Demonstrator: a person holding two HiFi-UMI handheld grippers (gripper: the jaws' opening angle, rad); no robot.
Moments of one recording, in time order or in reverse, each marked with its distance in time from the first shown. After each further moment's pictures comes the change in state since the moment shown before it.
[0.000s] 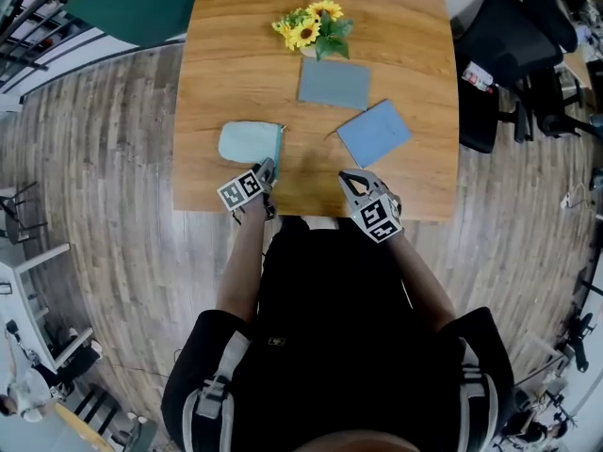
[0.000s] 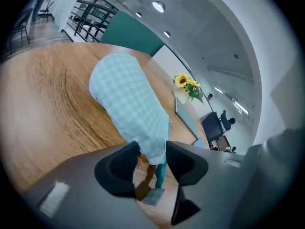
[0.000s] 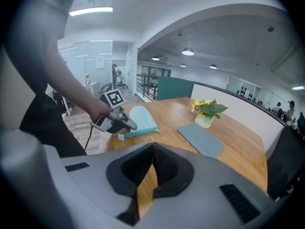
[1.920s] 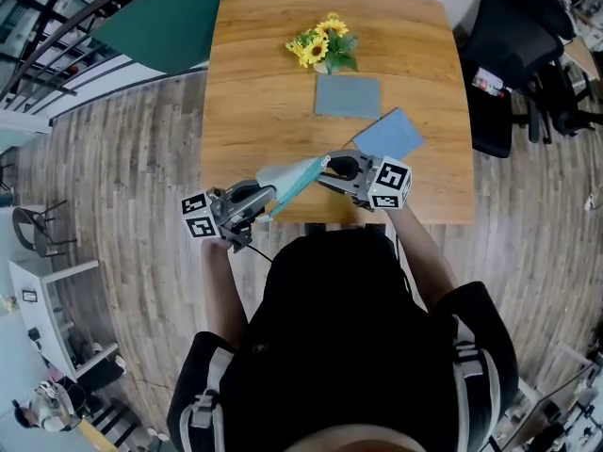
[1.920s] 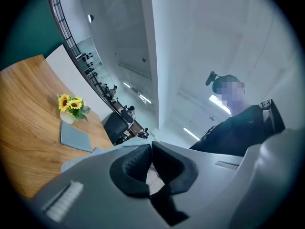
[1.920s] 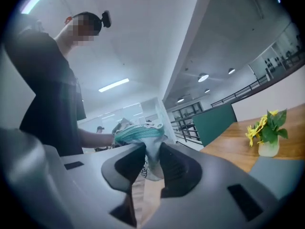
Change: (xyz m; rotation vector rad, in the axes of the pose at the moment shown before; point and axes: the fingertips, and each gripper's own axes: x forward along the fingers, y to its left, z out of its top) left arm -0.243 -0.218 0.068 0.434 0.074 -1.110; right arm -0.025 0.029 0.163 0.241 -0.641 0.598
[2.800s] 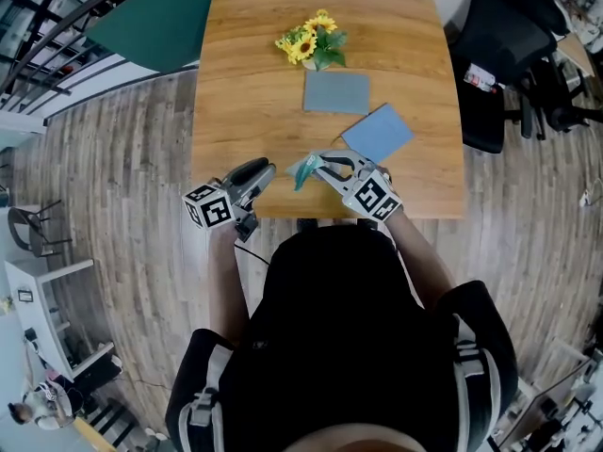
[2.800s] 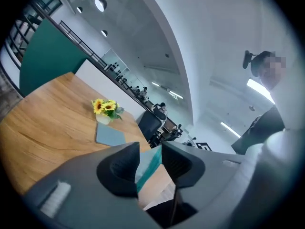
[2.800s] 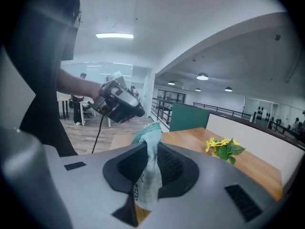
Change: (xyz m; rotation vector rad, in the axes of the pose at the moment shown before) left arm 0.015 0.069 -0.010 -0.006 0.026 0.457; right arm -0.029 -0.021 -0.037 -0.391 0.386 -0.348
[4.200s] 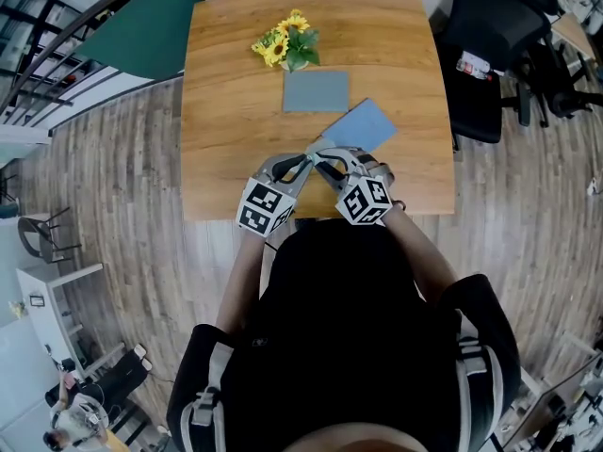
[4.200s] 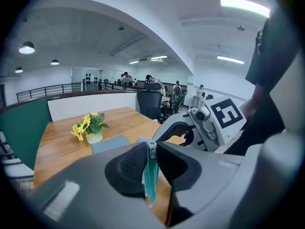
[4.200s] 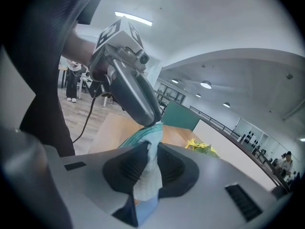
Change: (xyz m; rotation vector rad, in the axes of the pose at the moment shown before) left arm 0.134 -0.079 -0.044 0.659 0.327 0.192; right arm -0.047 -0.028 -0.033 -0.263 0.106 -0.127
